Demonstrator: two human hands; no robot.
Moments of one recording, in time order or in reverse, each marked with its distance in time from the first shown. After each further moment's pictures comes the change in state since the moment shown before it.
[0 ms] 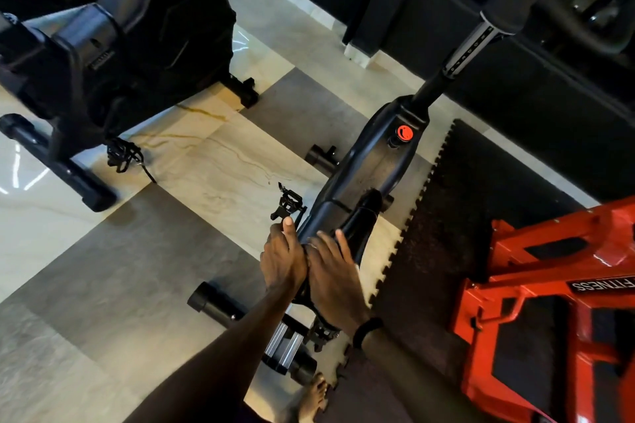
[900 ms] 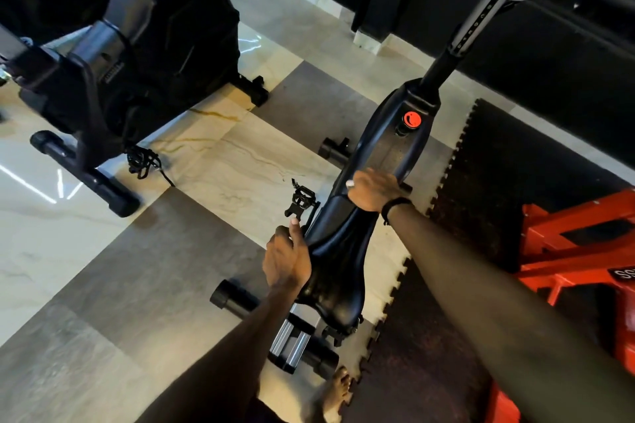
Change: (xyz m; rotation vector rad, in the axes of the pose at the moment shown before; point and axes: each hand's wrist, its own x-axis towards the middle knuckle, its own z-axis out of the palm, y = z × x) left_hand 0.002 -0.004 0.006 0.182 -0.033 -0.021; right_hand 0.124 0.101 -0.070 -0.055 -0.330 0.314
